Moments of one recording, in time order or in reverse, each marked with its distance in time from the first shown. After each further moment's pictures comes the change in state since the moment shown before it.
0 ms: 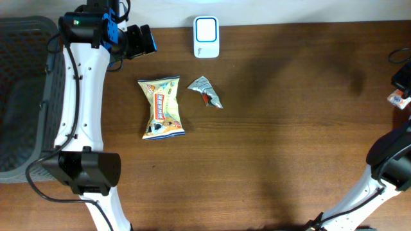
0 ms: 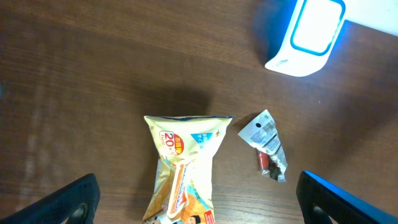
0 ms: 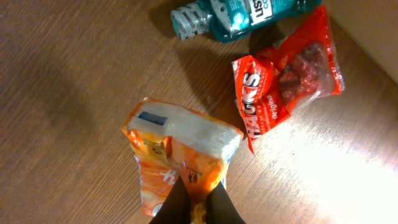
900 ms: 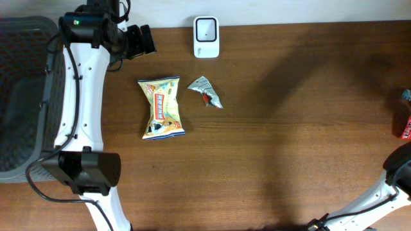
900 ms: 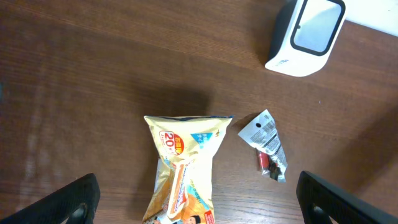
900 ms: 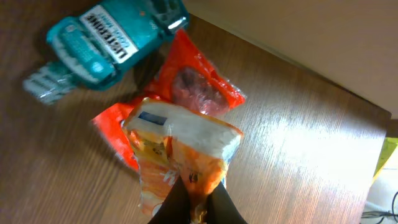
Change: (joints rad) left arm 0.000 0.000 0.000 0.000 0.000 0.000; right arm -0.207 0.018 -0.001 0.051 0.100 0.056
